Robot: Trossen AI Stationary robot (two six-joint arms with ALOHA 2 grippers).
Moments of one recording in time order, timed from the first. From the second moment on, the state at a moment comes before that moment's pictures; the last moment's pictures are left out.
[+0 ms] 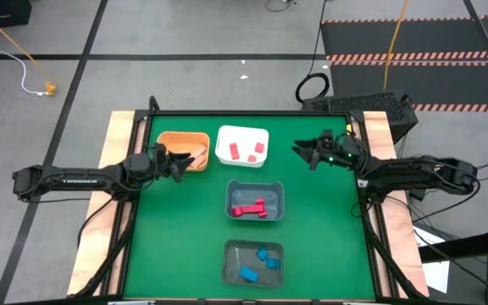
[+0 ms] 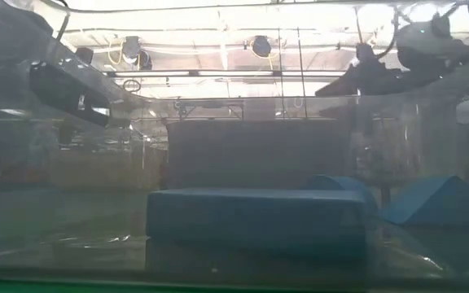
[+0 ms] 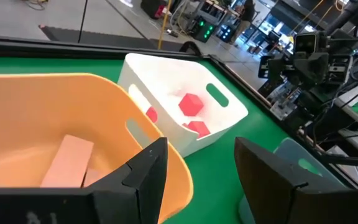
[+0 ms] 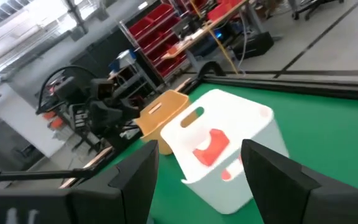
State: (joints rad) left arm 0.20 0.54 0.04 0.32 -0.27 -0.63; right arm -0.50 1.05 0.13 0.87 -0.17 0.62
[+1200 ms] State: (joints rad) left arm 0.20 0.54 0.03 0.11 -0.29 -0.61; right arm -0.50 1.05 0.01 0.88 -0.13 0.66
